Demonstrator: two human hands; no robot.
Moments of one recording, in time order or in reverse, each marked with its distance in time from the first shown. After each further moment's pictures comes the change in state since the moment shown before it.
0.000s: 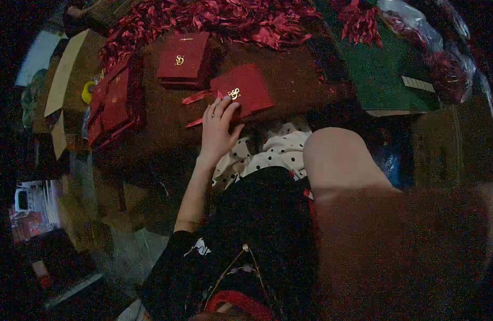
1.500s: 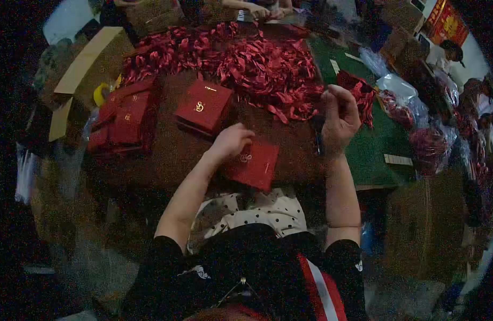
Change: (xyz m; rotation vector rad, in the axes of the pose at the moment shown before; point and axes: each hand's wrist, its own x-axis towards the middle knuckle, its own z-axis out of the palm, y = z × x) left_hand 0.132 -0.046 0.008 -0.144 -0.287 -0.065; right_hand 0.052 0.085 -0.110 -0.604 0.519 -0.093
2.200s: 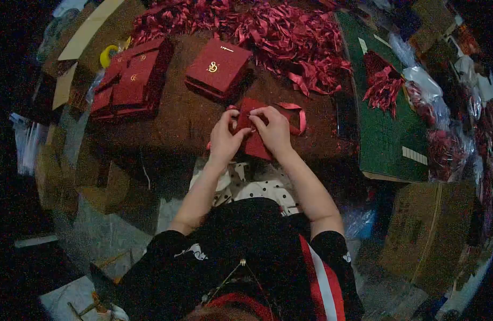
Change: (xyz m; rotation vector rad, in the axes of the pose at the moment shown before) left_hand -0.095 0.033 0.035 -0.345 0.611 -0.417; right_hand -0.167 0.069 0.071 -0.382 -0.555 0.536
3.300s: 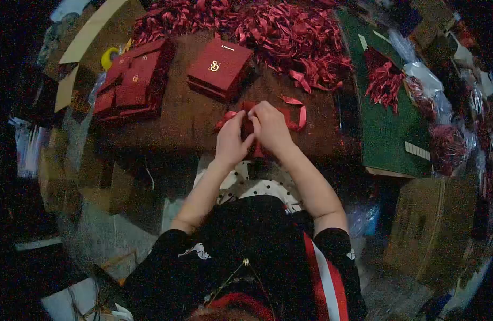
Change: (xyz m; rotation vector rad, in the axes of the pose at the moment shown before) left_hand -0.013 0.016 -0.012 0.181 -0.251 0.100; right_hand 0.003 -0.028 -0.005 -0.247 -0.090 -0.255
